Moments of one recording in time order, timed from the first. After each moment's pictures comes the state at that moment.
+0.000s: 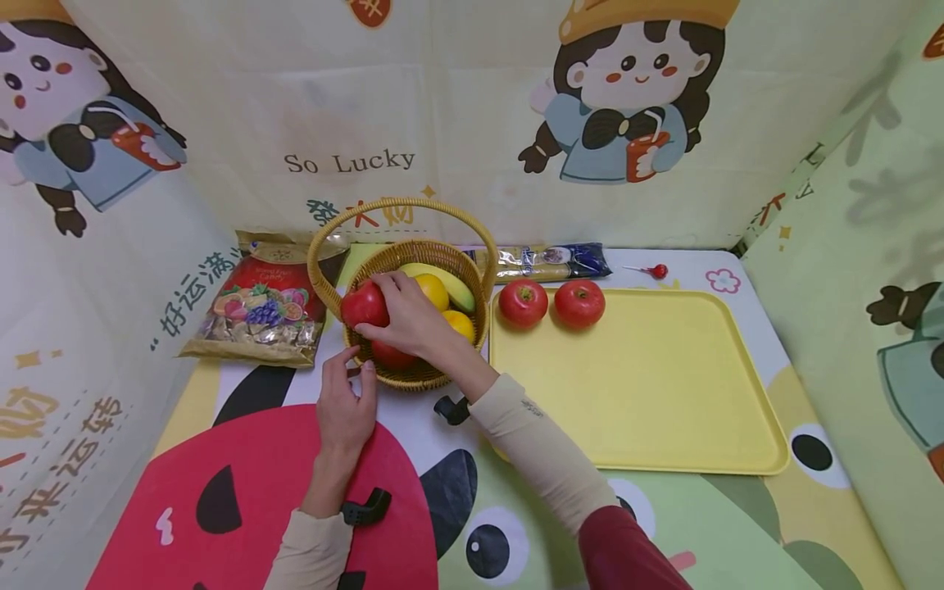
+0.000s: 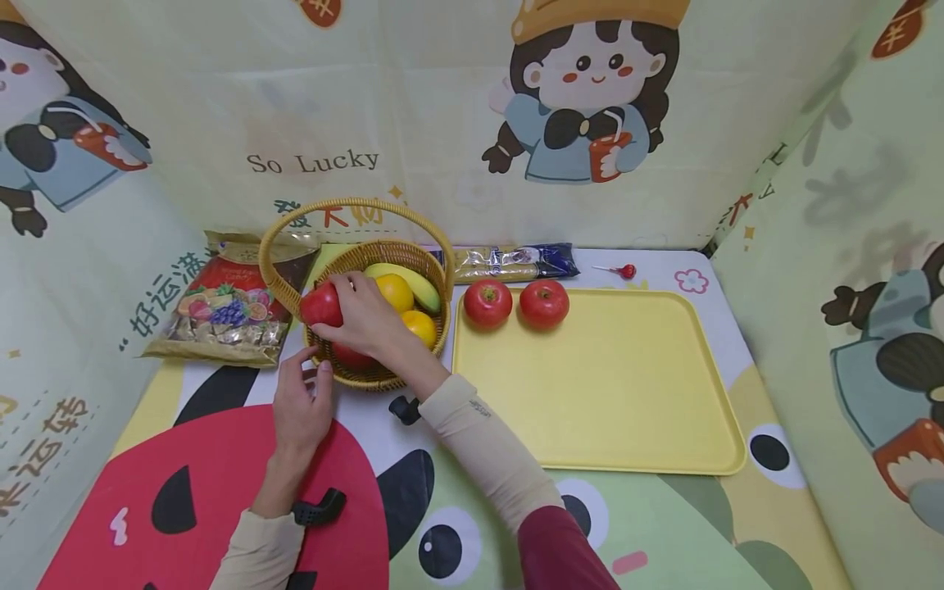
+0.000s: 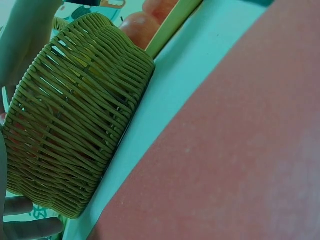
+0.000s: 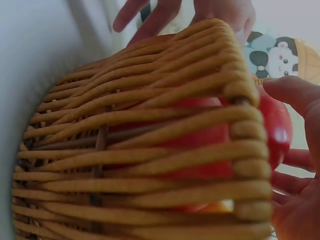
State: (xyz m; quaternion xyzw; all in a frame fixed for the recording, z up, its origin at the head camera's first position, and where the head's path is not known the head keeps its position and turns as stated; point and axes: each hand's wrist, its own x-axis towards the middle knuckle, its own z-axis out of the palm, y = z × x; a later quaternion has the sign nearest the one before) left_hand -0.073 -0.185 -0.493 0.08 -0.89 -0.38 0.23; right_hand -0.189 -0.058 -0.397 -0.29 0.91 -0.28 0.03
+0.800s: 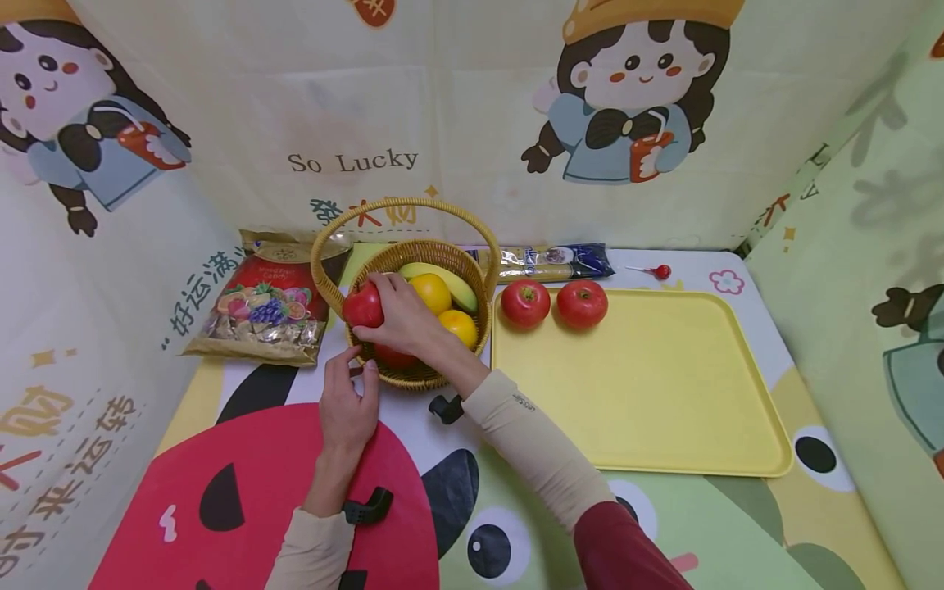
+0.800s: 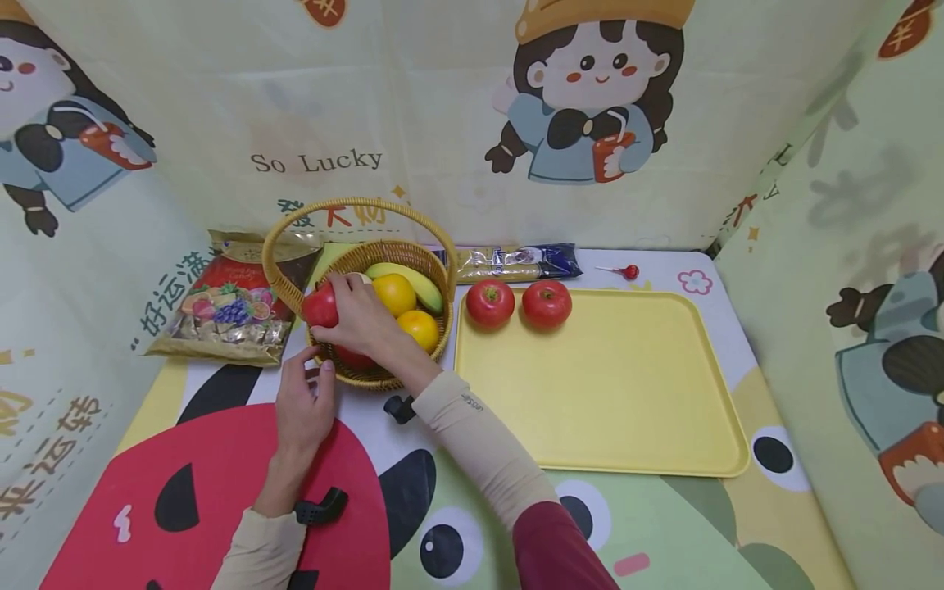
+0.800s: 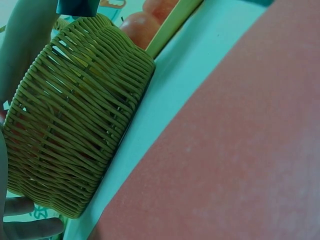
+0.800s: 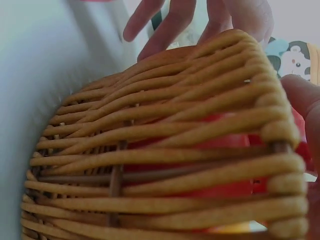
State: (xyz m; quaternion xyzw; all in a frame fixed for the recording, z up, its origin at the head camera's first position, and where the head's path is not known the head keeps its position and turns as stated) left_hand -0.072 -0.185 -0.492 0.09 -0.89 -0.38 0.22; right_hand -0.194 -0.073 -0.406 -0.27 0.91 -0.31 0.05
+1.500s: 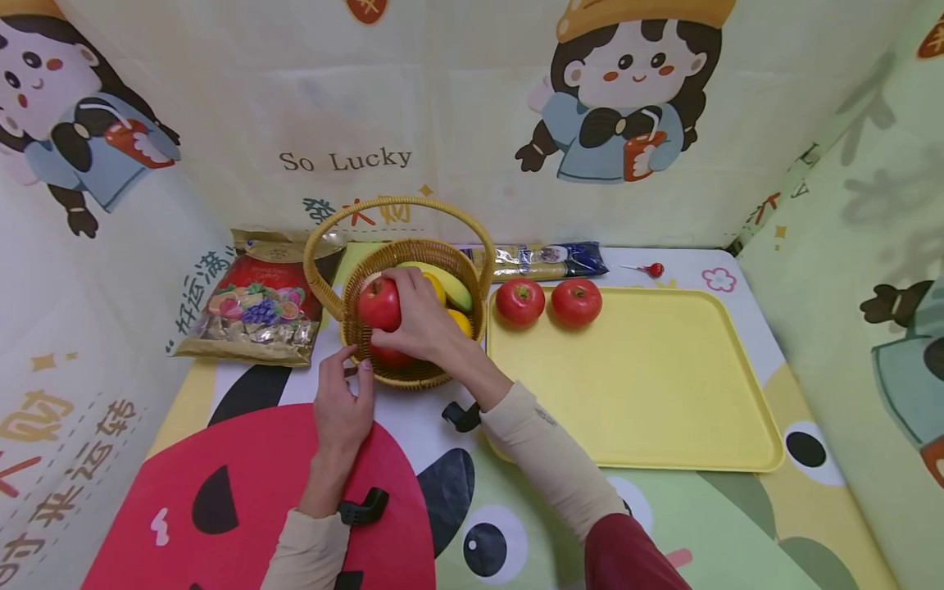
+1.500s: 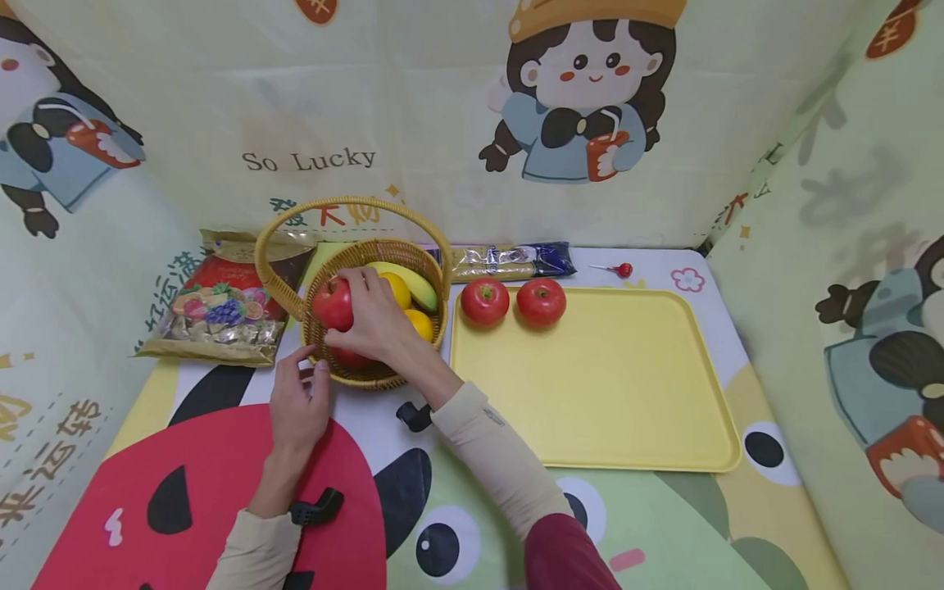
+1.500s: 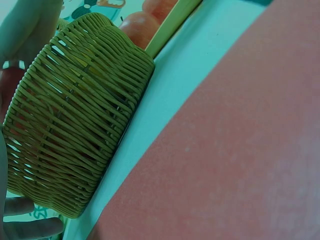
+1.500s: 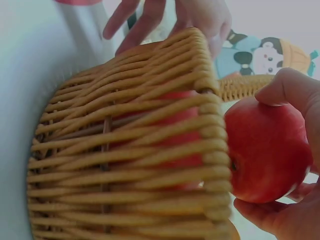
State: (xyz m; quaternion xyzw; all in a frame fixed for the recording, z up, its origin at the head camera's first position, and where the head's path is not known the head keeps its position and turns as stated) left_hand -0.072 -0.184 -0.491 0.09 -0.89 -0.39 0.22; right_hand -0.179 -0.038 -0.396 -0.26 0.89 -0.37 0.01
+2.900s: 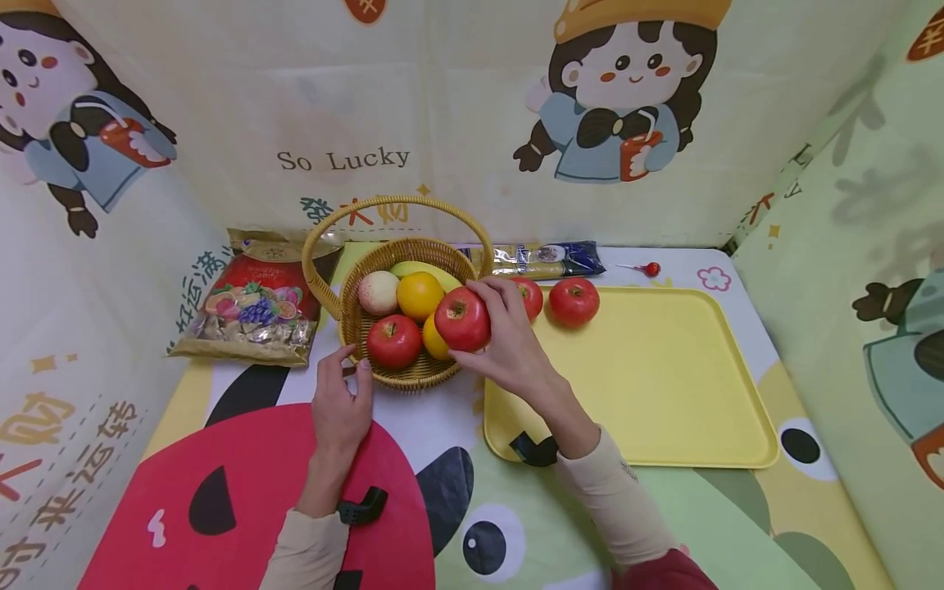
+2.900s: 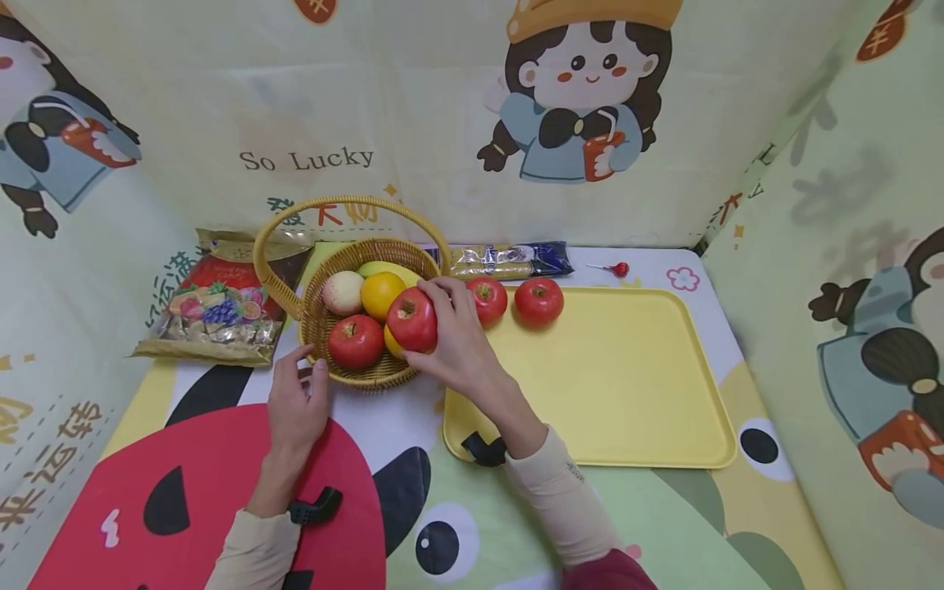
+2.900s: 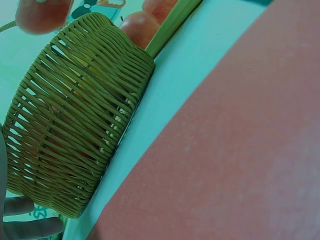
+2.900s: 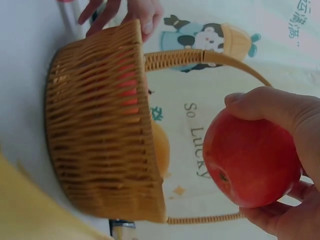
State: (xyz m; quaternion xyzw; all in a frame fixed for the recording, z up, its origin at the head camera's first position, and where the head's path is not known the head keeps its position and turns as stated) left_hand -0.073 -0.185 -0.491 0.09 -0.89 -0.39 0.22; right_hand -0.130 0.070 -0.381 -0.23 0.89 -0.39 -0.08
